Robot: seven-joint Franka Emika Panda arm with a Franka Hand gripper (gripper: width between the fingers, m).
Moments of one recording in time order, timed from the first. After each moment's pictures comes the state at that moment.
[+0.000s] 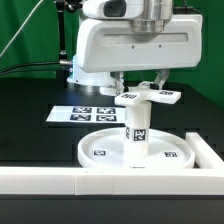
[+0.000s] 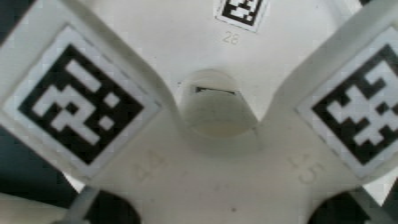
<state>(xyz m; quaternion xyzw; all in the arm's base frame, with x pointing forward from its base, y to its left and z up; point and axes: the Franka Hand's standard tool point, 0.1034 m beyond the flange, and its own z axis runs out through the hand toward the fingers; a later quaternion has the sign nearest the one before) 0.559 0.038 0.106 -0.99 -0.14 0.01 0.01</state>
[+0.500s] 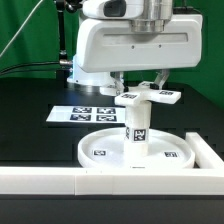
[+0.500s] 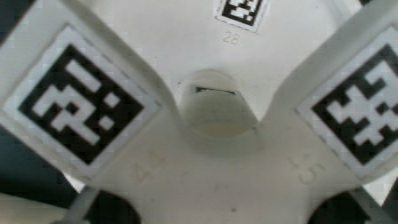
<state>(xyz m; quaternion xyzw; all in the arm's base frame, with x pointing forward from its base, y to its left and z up) 0.559 0.038 0.106 -0.99 -0.12 0.01 0.01</state>
